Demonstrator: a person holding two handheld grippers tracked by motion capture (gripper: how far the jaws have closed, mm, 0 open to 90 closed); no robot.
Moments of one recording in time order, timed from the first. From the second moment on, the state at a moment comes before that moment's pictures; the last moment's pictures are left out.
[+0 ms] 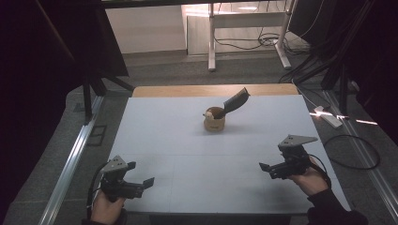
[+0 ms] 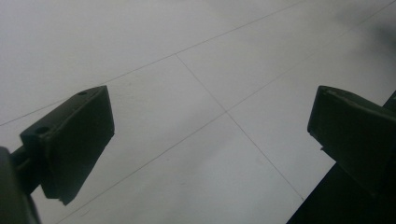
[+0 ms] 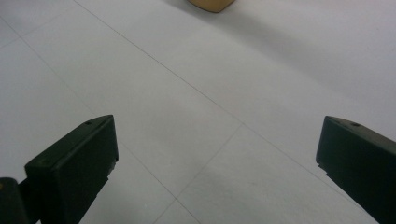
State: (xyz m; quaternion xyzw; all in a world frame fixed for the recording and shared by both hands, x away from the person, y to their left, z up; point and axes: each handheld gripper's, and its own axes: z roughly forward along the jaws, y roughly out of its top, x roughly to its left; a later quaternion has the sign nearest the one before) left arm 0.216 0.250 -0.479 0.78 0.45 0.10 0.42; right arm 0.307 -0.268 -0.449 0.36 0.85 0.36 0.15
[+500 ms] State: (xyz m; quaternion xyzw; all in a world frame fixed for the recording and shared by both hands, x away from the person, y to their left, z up) left arm 0.216 0.250 -0.479 0.78 0.45 0.10 0.42; right arm 0.297 -0.288 -0.453 0.38 0.84 0.36 0.15
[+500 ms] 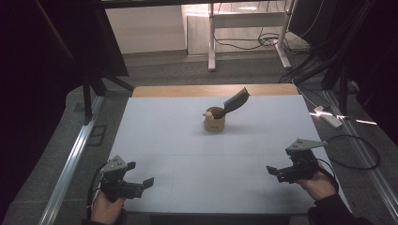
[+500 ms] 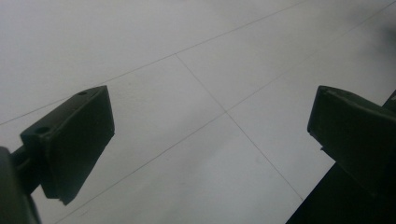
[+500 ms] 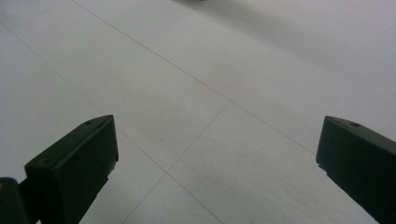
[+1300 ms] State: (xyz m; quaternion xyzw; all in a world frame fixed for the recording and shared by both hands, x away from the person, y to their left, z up) left arm 0.216 0.251 -0.480 0.78 0.45 0.10 0.42; right arm 0.275 -0.315 -0.455 0.42 0.82 0.34 0.17
